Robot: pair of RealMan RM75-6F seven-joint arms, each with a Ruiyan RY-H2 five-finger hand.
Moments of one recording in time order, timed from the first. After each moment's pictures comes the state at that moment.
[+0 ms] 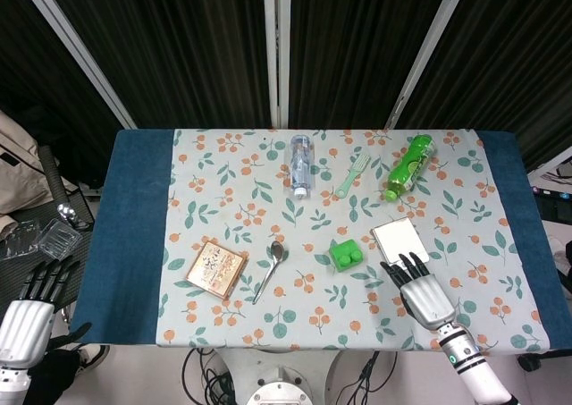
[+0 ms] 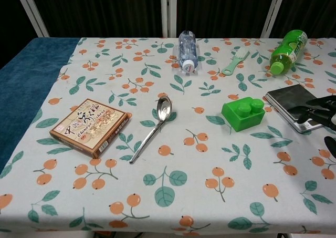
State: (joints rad) left arm 0.01 -1.18 0.06 -1.51 1.72 1.65 -0.05; right arm 0.24 -1.44 -0.04 -1.41 -1.60 1.17 -0.31
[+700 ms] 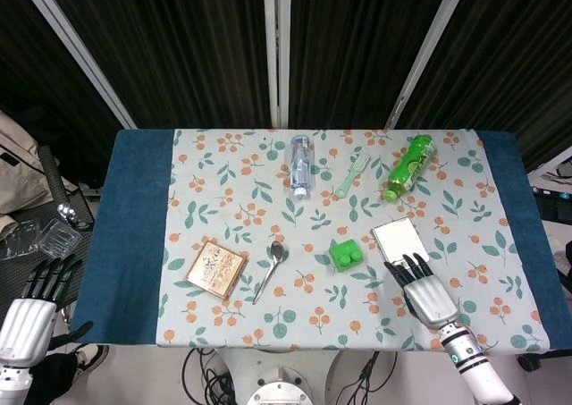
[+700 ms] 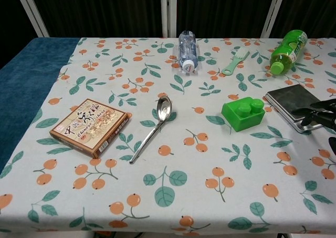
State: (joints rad) left arm 0.01 -1.18 0.06 -1.53 1.72 1.65 -0.03; right arm 0.25 -1.44 -0.05 -1.40 -1.57 1.17 -0.29
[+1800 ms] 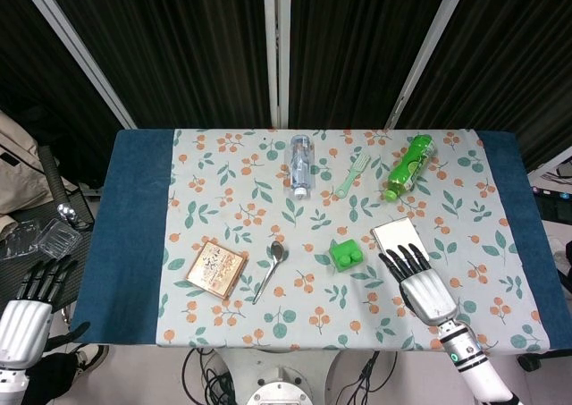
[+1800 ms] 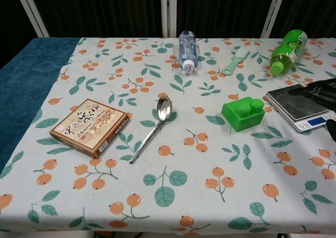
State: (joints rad) left arm 0.01 -1.18 0.06 -1.52 1.72 1.67 -0.04; right arm 0.27 -1.43 -0.04 -1.44 -1.65 1.29 -0.26
